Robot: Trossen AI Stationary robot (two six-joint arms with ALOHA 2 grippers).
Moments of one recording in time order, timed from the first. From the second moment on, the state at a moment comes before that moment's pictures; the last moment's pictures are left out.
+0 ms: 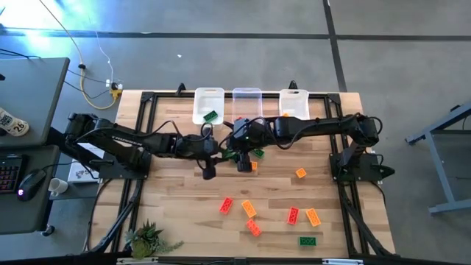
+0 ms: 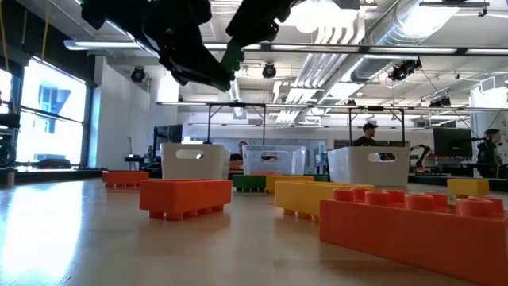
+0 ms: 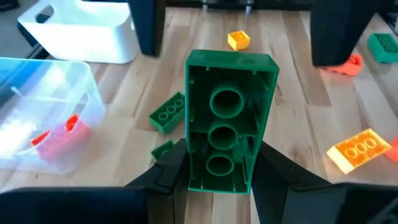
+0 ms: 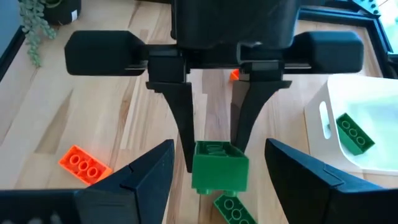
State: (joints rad) left arm 0.05 1.34 0.75 0.04 -0.18 -0.06; right arm 0.02 1.79 1.64 -0.62 -0.01 -0.11
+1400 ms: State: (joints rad) left arm 0.10 1.34 0.75 0.16 -0.32 -0.11; right arm 0.00 1.79 1.64 -0.65 0.15 -0.11
